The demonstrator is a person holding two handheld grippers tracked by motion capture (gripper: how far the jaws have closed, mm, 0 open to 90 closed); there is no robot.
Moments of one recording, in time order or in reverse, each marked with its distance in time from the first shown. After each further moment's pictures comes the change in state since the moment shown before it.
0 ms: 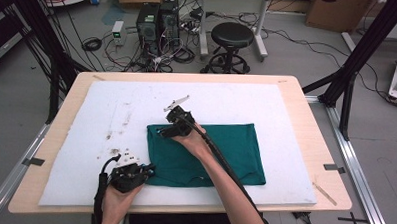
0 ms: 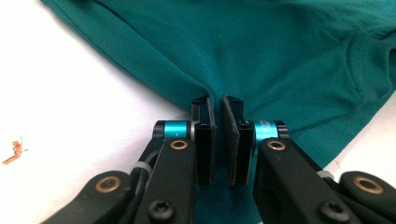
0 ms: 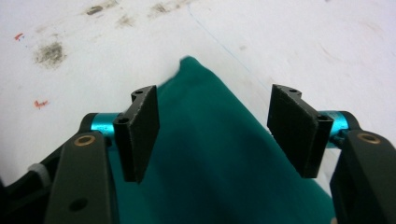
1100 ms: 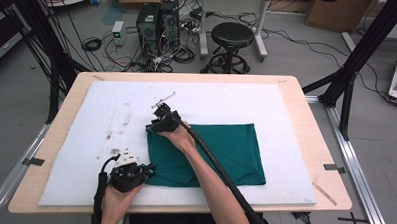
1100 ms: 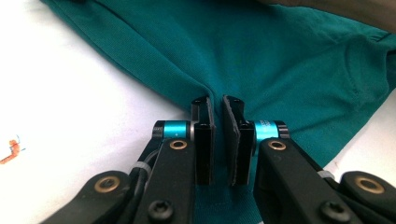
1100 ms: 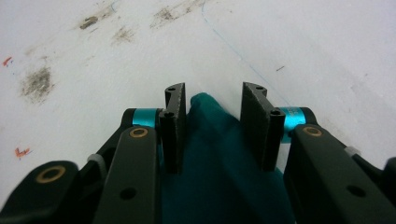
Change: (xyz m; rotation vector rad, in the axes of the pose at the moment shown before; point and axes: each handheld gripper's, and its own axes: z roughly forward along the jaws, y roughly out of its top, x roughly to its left) left arm 0.002 0.000 0.000 0.000 -0.011 -0.011; right arm -0.005 0.019 0.053 0.057 0.098 0.064
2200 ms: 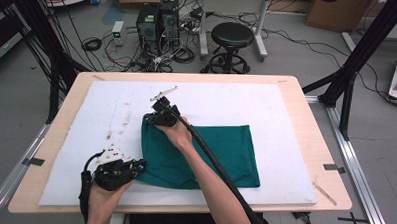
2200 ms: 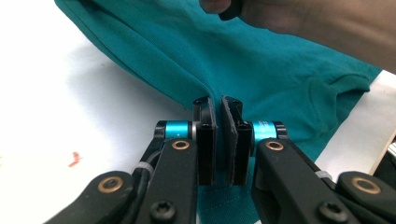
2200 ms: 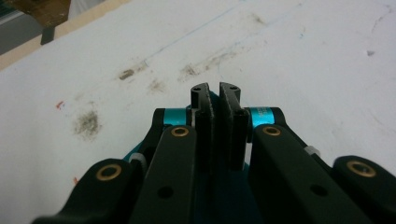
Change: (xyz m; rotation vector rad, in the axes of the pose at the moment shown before) left arm 0.003 0.019 -0.048 -0.078 -0.016 0.015; right arm 0.019 0.019 -0.031 -0.125 0.000 0.012
